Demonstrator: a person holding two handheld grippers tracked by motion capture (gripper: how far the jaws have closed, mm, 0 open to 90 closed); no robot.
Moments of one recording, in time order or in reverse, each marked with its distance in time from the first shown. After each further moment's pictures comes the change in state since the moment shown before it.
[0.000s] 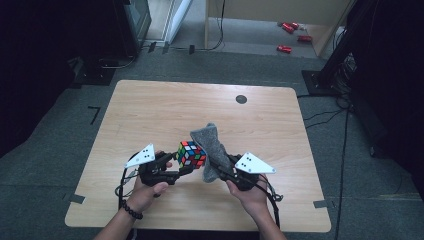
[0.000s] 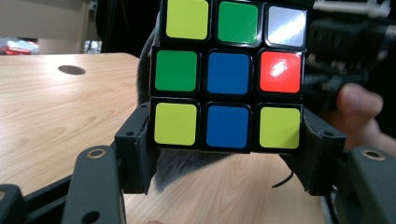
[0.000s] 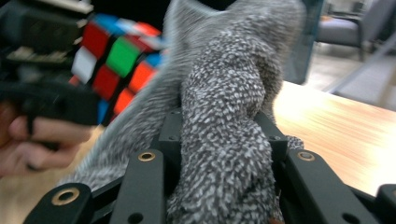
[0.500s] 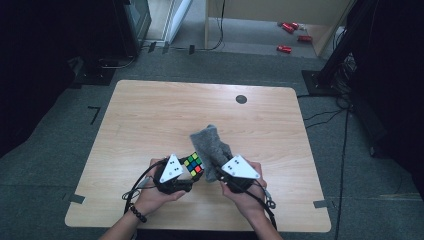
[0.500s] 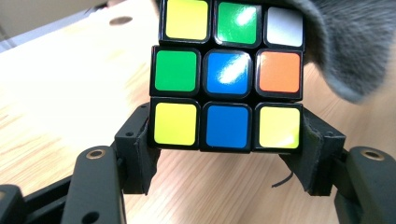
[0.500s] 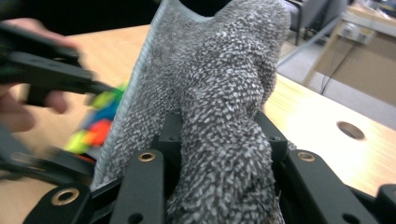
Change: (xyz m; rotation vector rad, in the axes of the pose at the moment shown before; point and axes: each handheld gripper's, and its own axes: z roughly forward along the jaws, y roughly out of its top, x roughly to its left) left arm -0.026 -0.015 0.033 0.286 0.298 0.289; right arm 0.013 0.010 0.000 0.144 -0.256 -0.081
